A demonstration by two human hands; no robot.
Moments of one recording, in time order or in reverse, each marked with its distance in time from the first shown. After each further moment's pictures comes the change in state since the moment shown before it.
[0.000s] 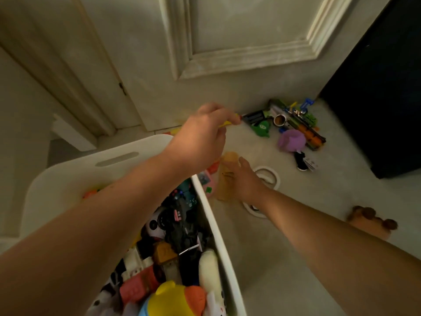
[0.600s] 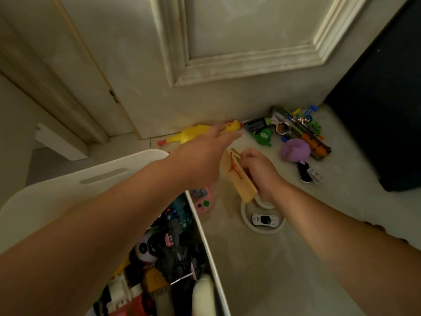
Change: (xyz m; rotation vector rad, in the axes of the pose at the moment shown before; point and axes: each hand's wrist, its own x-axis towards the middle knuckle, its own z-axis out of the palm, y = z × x) left_hand 0.027 -0.017 0.016 0.255 -0.497 -0.130; right_hand 0.028 -0.006 -0.046 0.836 0.143 0.240
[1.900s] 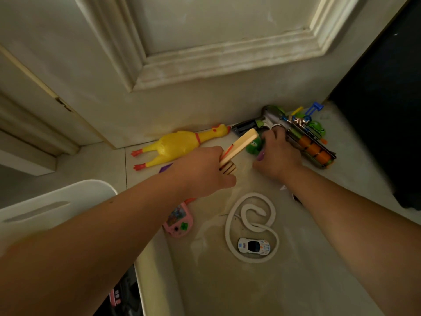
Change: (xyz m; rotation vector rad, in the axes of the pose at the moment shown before) left_hand 0.083 0.016 0.037 -0.159 -0.068 -0.203; right_hand 0.129 0.021 -0.095 -1.156 0.246 -0.315
